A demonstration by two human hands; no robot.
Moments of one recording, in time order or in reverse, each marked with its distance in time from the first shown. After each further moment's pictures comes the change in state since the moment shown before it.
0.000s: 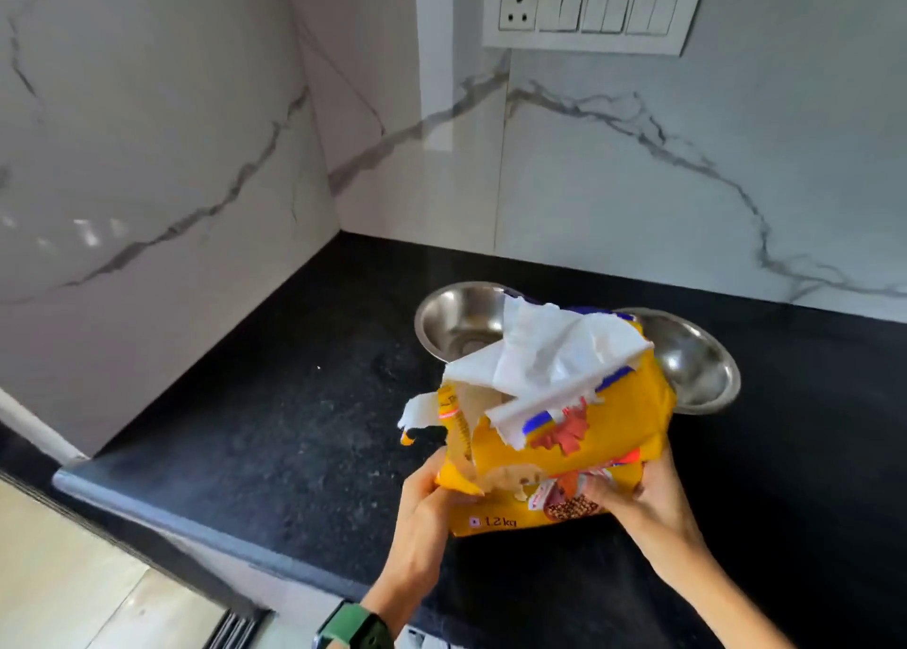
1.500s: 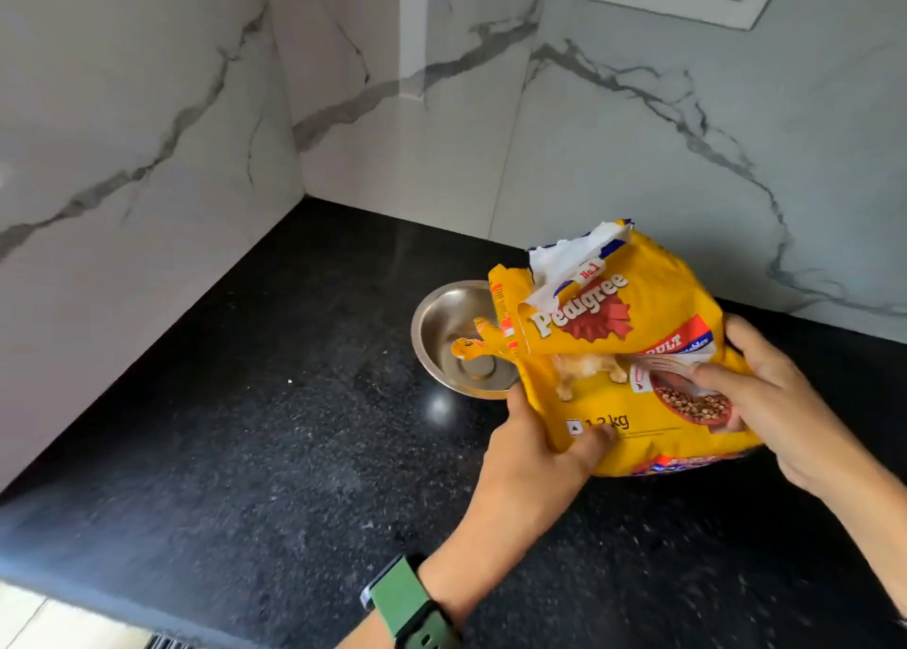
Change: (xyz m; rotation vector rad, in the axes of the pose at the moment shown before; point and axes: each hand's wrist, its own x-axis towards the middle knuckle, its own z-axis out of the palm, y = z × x) left_hand 0.069 0.073 0.047 0.191 -0.259 -0.146; right_hand 0.106 -0.116 -0.028 -0.371 0.092 0.196
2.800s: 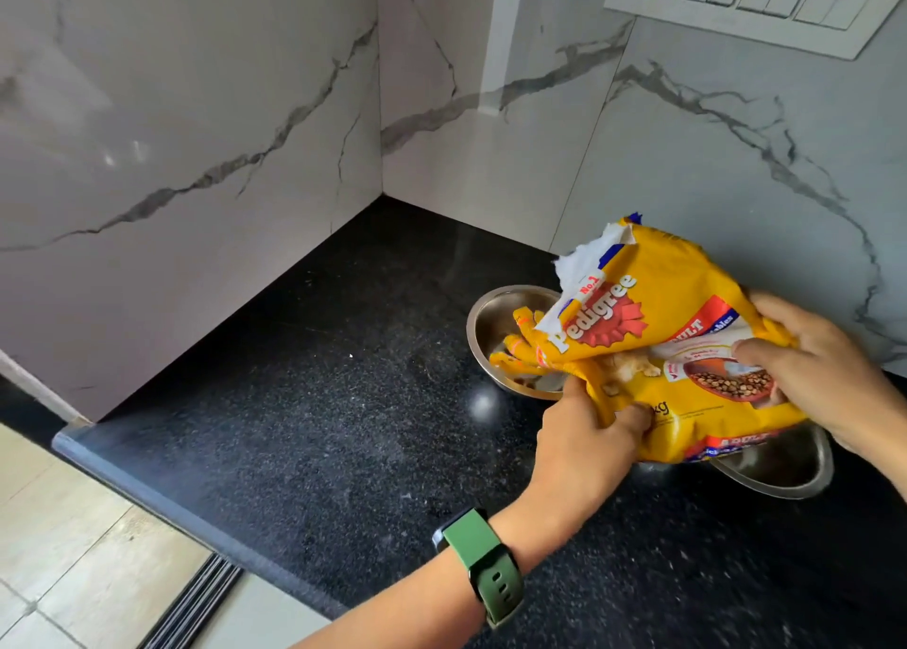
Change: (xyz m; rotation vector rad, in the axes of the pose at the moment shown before) left_hand 0.011 0.007 0.018 -0.090 0.180 -0.019; right_hand 0.026 -0.037 0.000 -0.282 -0.105 -0.157
